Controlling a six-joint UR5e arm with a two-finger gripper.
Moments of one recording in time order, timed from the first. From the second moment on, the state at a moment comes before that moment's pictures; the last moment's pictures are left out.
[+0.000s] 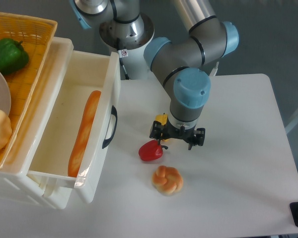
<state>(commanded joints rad) 2.49 -1.96 -1.57 -1.20 1.48 0.62</state>
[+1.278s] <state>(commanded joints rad) 2.43 -1.97 -1.58 -1.26 1.39 0.59</state>
